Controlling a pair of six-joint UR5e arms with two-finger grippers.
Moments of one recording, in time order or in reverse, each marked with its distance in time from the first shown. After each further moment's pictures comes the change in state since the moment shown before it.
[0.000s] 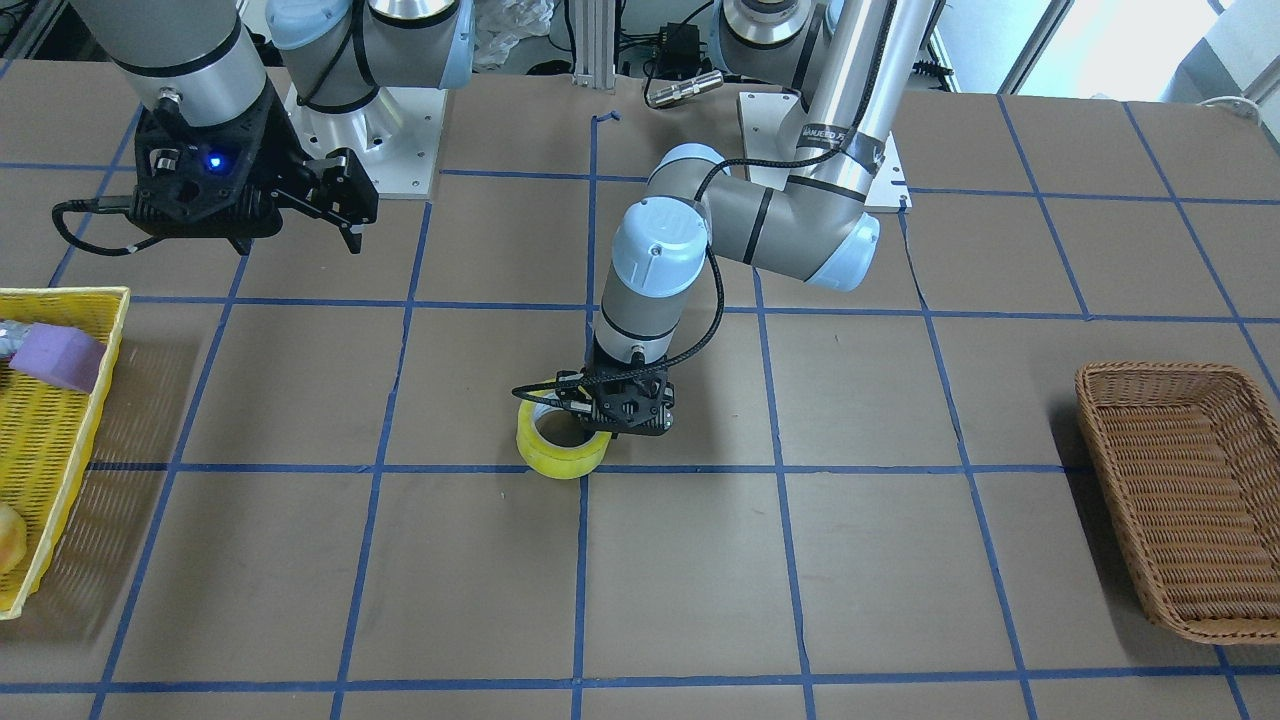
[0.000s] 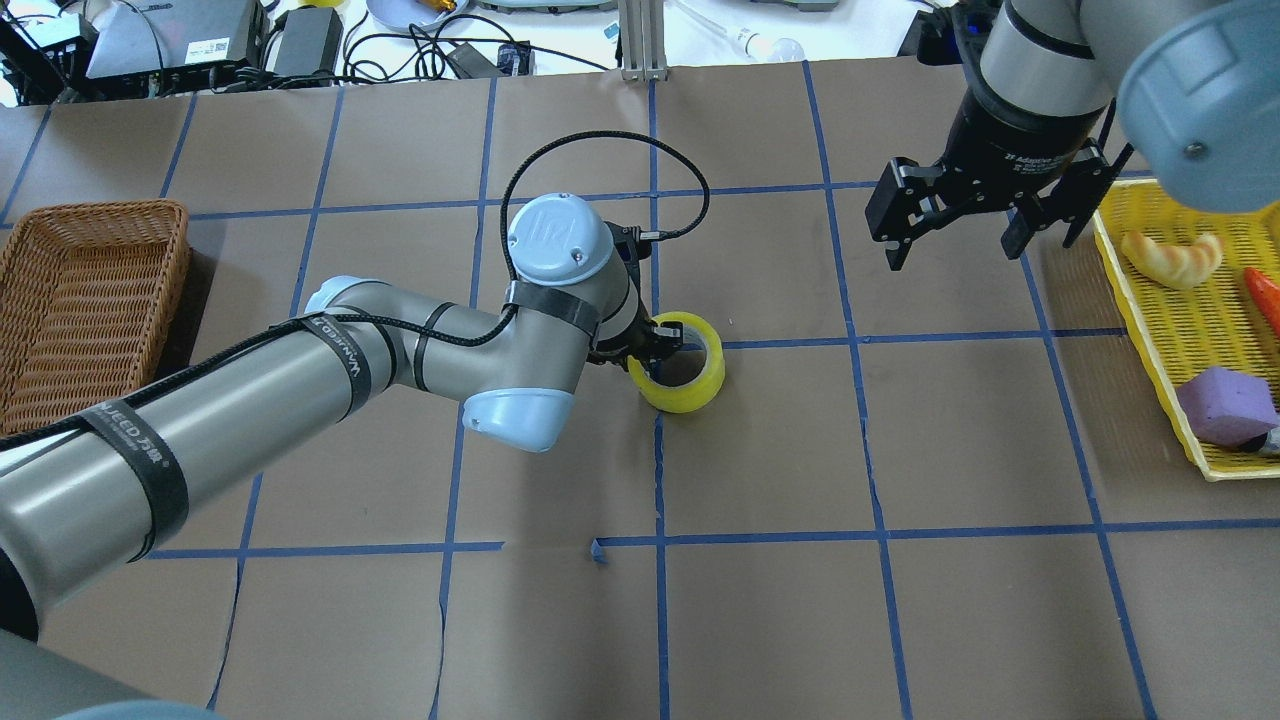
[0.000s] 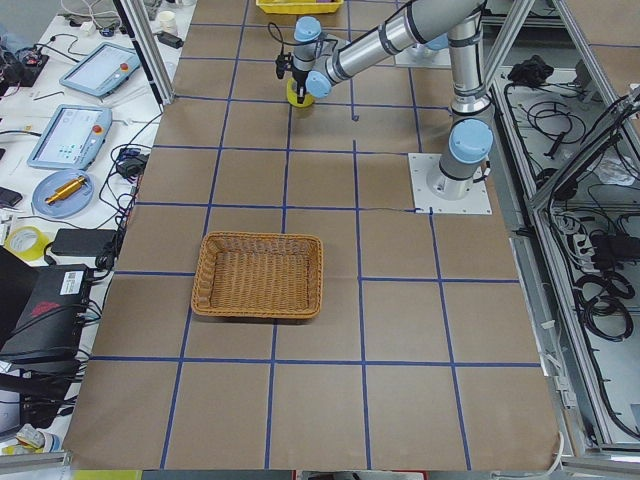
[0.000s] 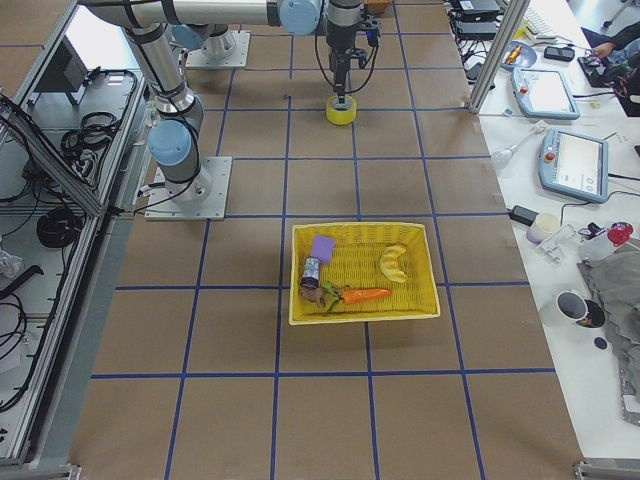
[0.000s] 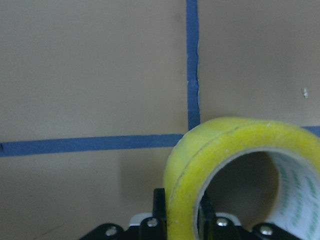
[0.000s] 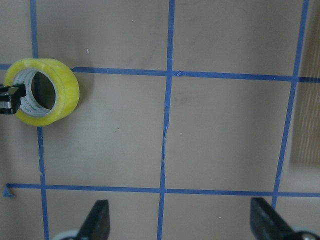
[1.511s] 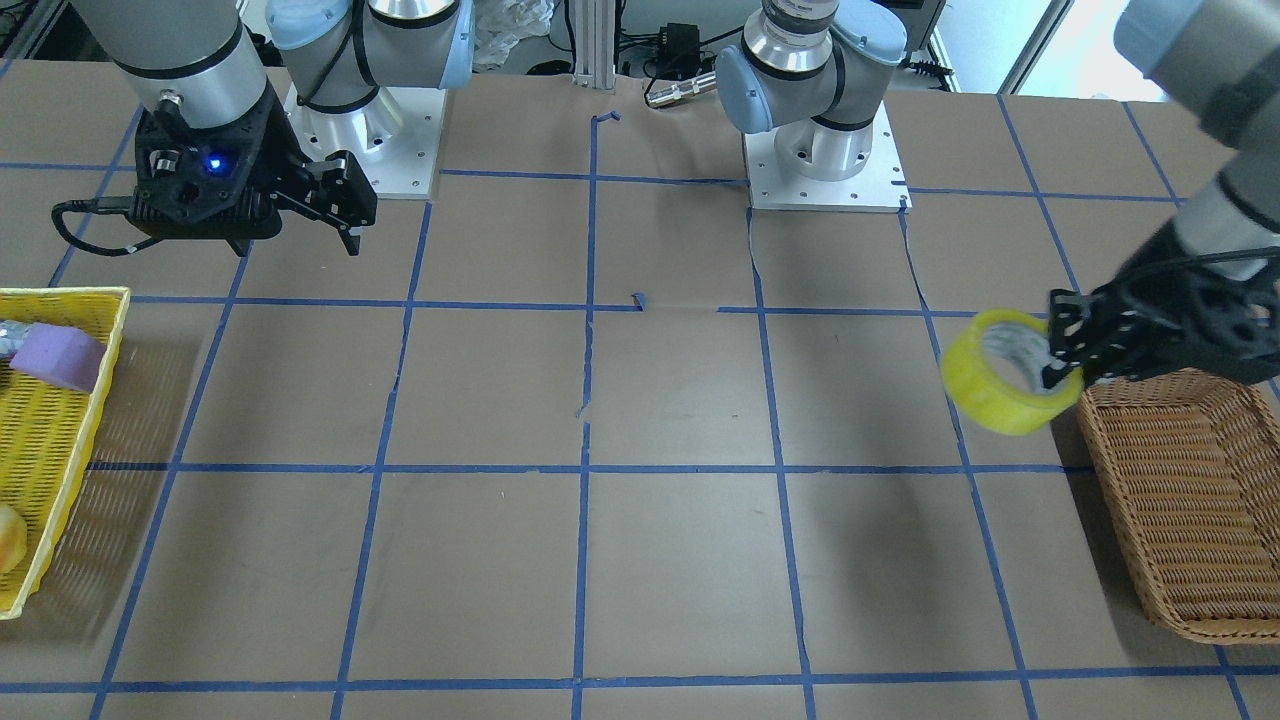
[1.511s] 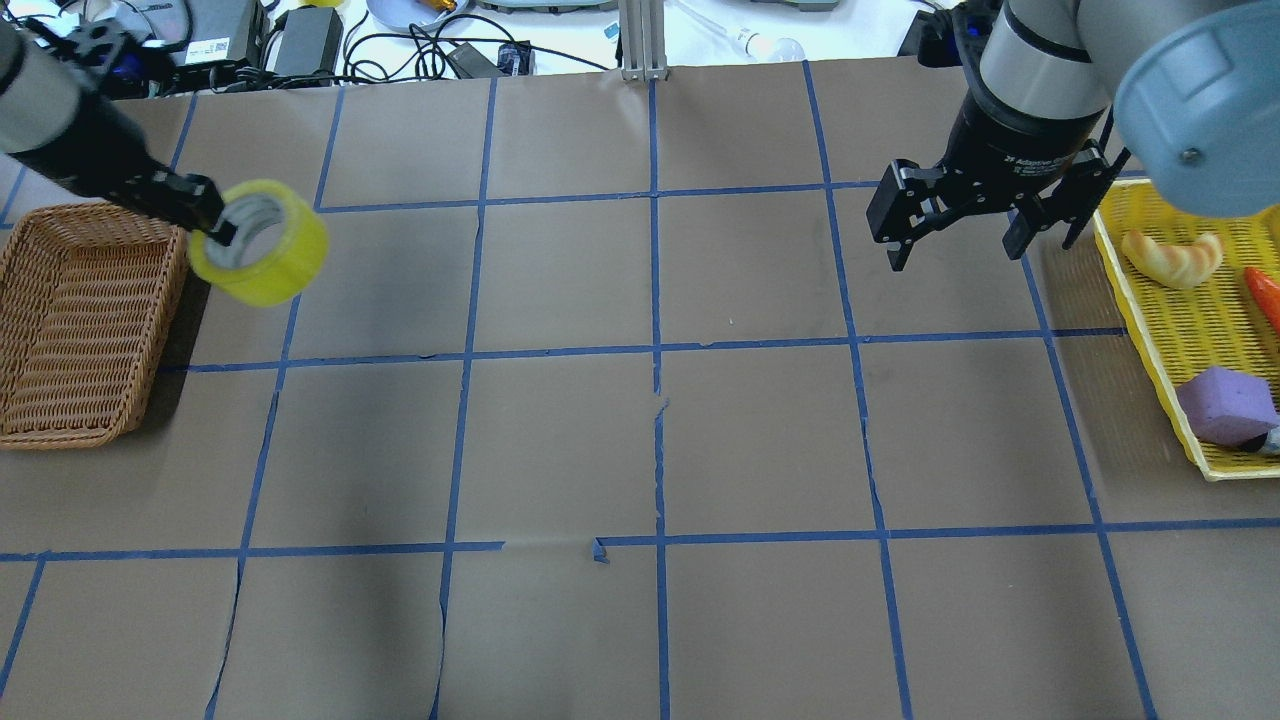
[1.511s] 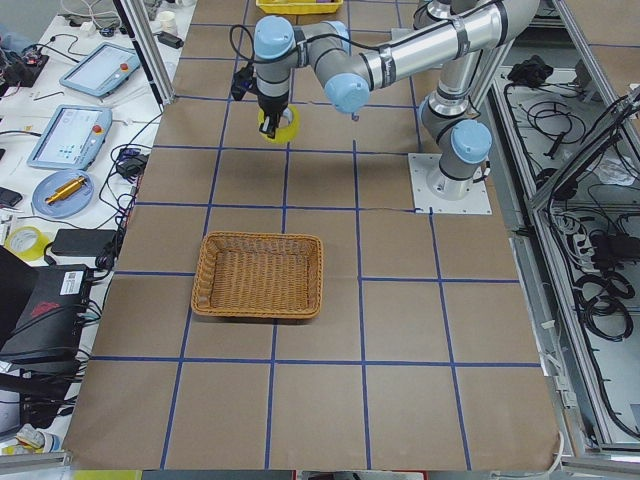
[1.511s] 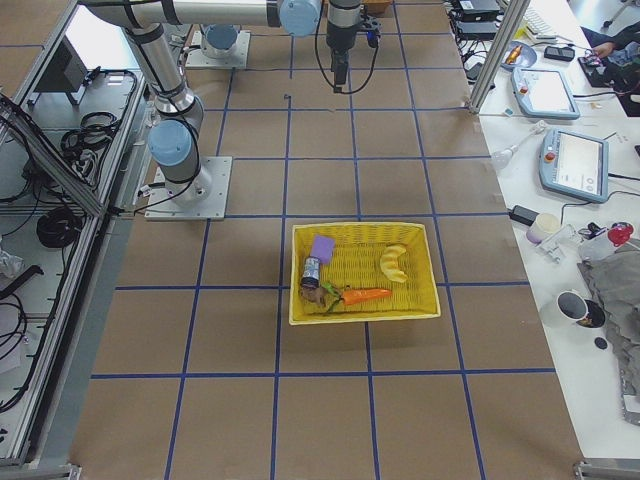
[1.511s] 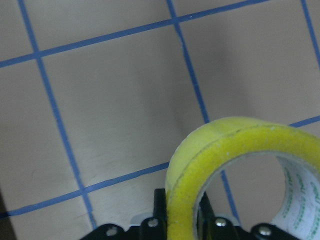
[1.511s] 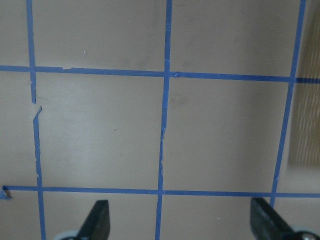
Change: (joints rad) left arm 0.841 0.297 0.256 -0.701 -0.077 1.101; right arm 0.000 -0.001 0.008 -0.008 -0.009 0.004
